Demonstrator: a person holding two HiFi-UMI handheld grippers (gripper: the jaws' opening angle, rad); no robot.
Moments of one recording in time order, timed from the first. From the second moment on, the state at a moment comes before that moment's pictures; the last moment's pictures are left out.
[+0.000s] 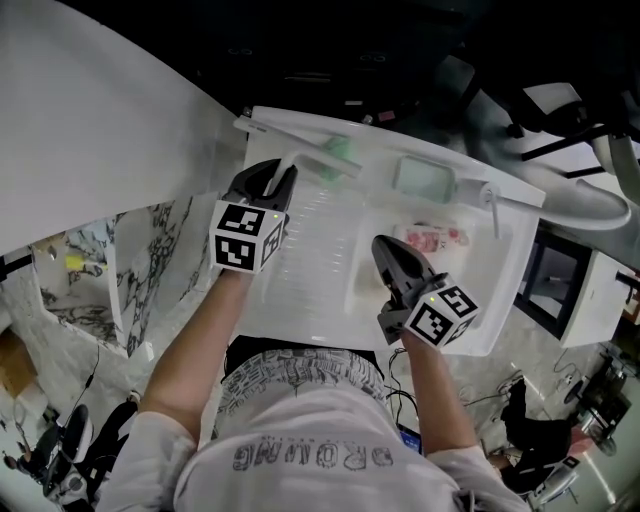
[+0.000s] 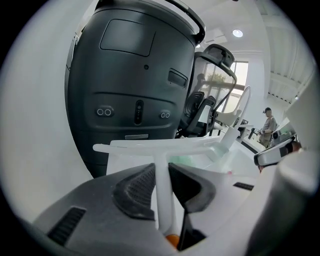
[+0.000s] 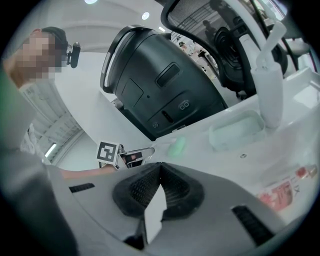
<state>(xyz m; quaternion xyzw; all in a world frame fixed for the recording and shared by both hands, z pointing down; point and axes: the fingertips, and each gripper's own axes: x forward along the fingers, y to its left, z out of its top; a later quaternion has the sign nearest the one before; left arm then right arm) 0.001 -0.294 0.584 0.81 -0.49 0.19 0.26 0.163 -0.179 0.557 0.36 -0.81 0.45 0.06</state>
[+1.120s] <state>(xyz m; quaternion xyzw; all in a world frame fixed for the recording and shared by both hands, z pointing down) 0.006 -0.298 0.600 0.80 -0.48 0.22 0.27 0.159 -0.180 0.555 0.36 -0.81 0.45 0.06</state>
